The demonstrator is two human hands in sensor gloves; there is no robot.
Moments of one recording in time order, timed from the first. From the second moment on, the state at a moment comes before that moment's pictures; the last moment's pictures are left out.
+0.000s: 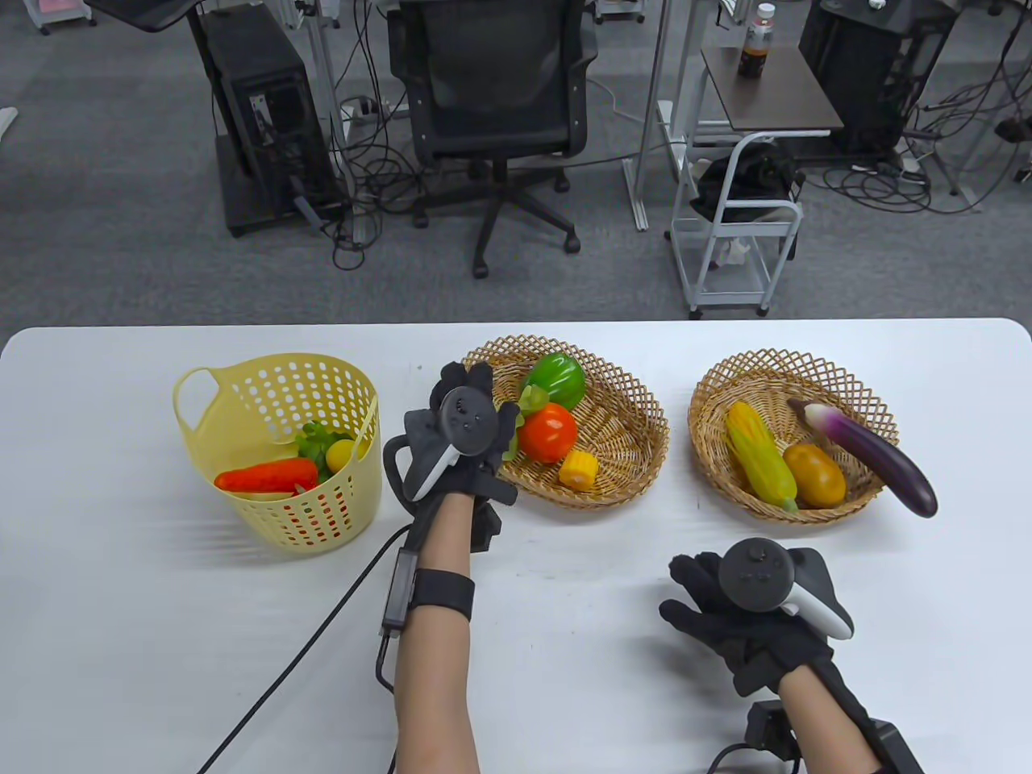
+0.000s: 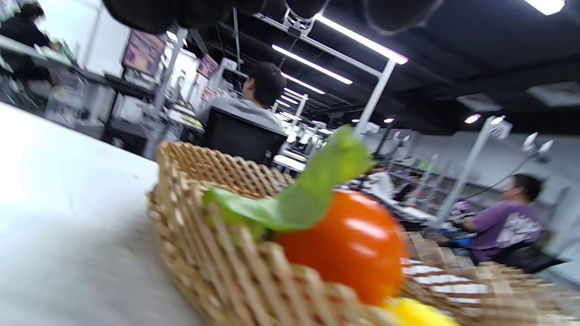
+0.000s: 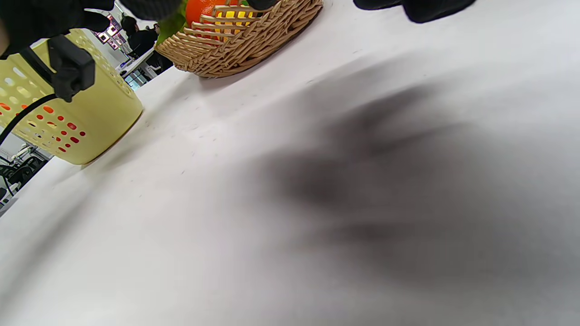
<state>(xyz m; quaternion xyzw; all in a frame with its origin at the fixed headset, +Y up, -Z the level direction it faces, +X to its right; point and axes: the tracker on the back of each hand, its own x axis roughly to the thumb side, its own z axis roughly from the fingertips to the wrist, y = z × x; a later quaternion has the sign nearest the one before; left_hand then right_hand) -0.120 -0.667 -0.448 0.04 -0.06 0.24 0.97 0.208 -0.738 -0.300 0.12 0.23 0.93 0.26</state>
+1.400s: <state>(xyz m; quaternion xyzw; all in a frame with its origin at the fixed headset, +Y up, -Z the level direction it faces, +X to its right) -0.191 -0.725 -0.285 0.07 -0.15 0.07 0.98 0.209 -0.742 -0.301 0.08 0.15 0.96 0.20</state>
